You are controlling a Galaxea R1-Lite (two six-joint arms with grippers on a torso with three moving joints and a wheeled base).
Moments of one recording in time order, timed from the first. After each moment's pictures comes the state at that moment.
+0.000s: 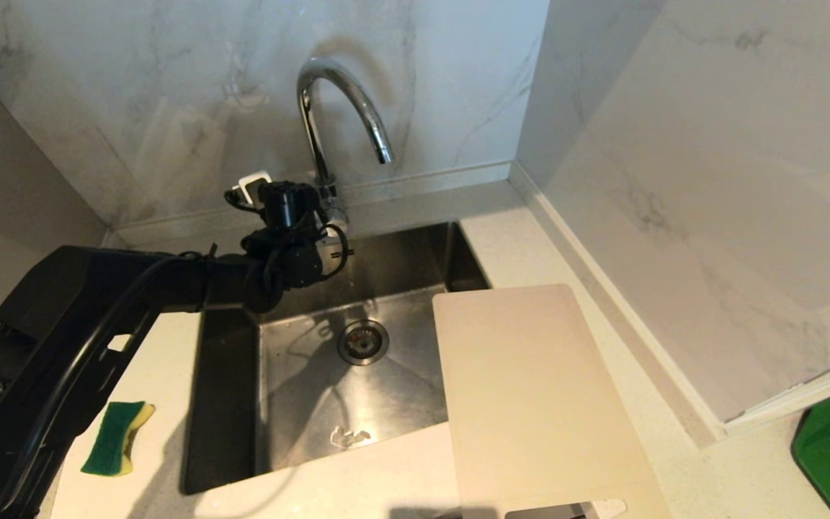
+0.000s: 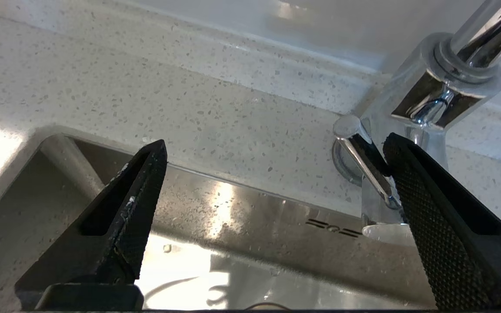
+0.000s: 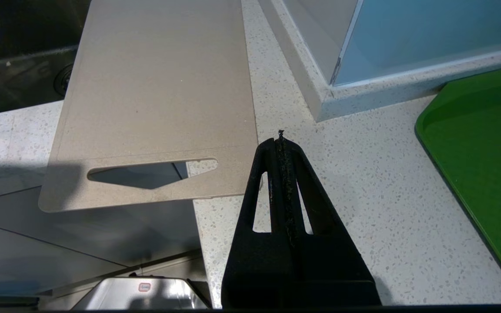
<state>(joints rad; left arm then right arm) -0.41 2.44 -1.99 -0.42 0.83 -0.38 0.00 0.00 0.00 0.00 0.00 0.01</state>
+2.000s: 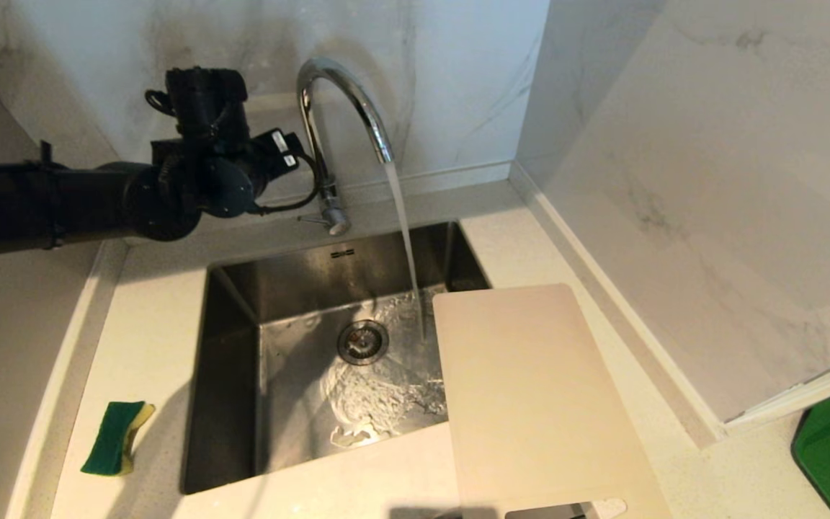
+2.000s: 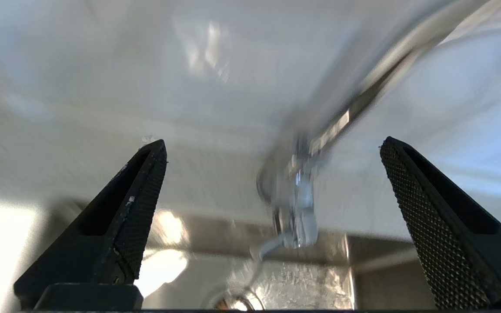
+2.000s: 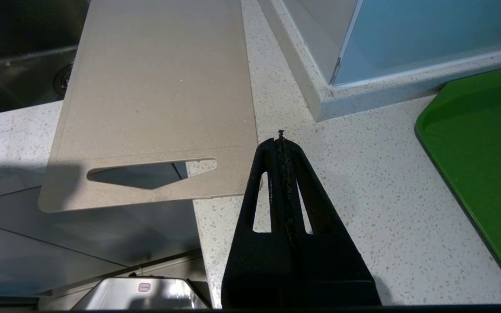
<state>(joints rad) -0.43 2.11 -1.95 -0.19 0.60 -0.37 0.00 0.00 0.00 0.00 0.00 0.01</state>
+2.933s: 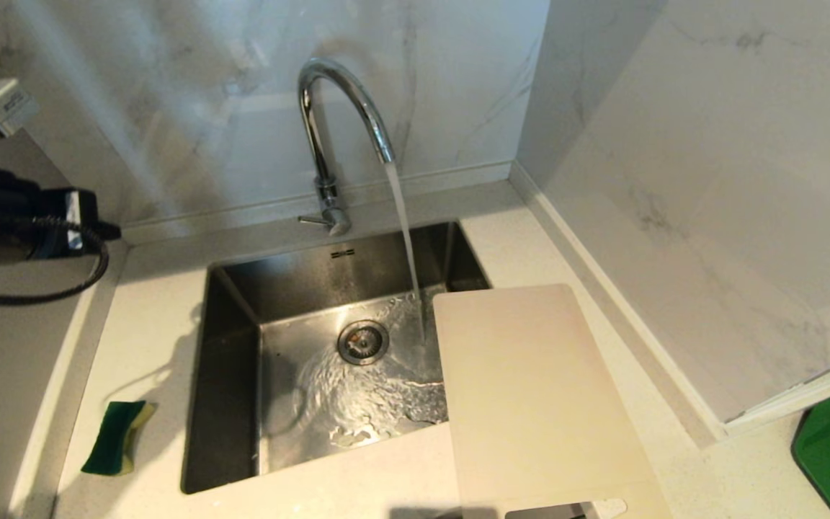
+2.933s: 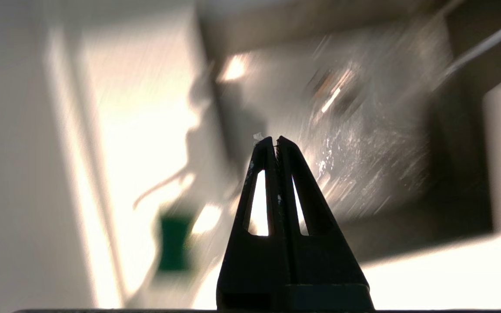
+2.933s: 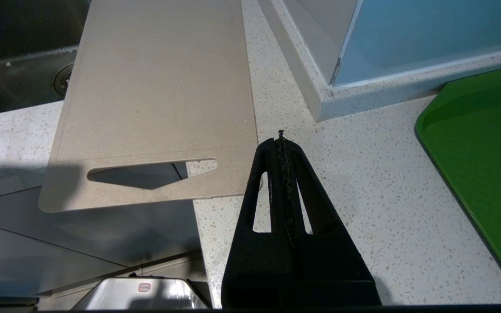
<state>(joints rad) -0.32 1.39 -1.32 0.39 0.30 -0.20 0.00 0.00 0.00 0.00 0.00 0.01</state>
